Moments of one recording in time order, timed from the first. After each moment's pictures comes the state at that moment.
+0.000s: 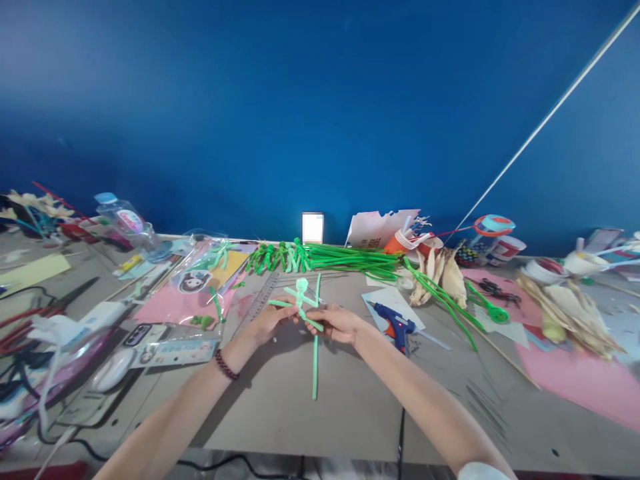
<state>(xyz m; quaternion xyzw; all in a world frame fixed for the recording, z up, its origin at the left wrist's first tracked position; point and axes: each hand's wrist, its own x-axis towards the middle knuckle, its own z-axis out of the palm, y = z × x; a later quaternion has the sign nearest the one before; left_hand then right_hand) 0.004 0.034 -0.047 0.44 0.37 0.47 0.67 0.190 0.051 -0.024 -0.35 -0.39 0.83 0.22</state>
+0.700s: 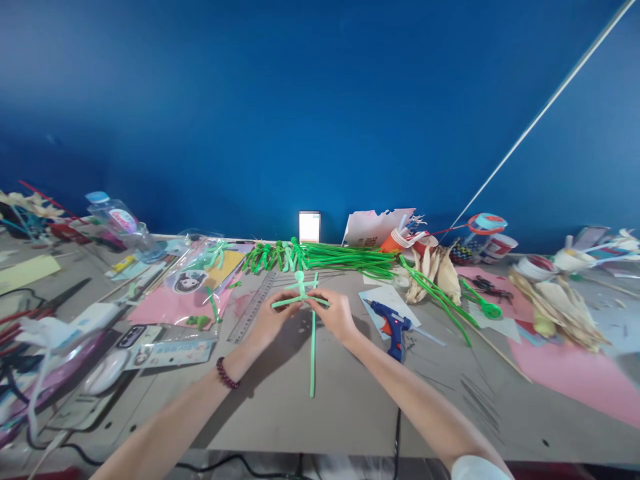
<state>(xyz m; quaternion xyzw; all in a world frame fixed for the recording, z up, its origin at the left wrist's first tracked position) 0.027 0.024 -0.036 0.40 0.49 0.56 0.54 0.185 0.049 -0.031 -0.45 -0.68 0.37 0.45</state>
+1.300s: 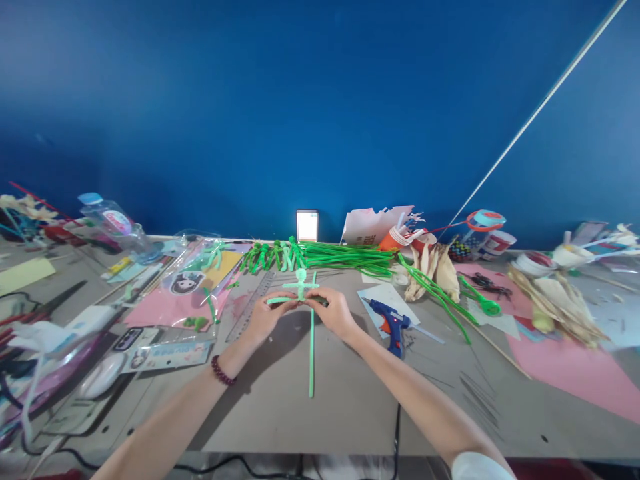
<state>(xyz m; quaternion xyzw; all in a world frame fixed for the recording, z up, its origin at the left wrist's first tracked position) 0.017 0.031 -0.039 0.44 0.49 0.55 0.51 0.188 0.059 -0.041 -0.42 -0.70 0.38 0.44</state>
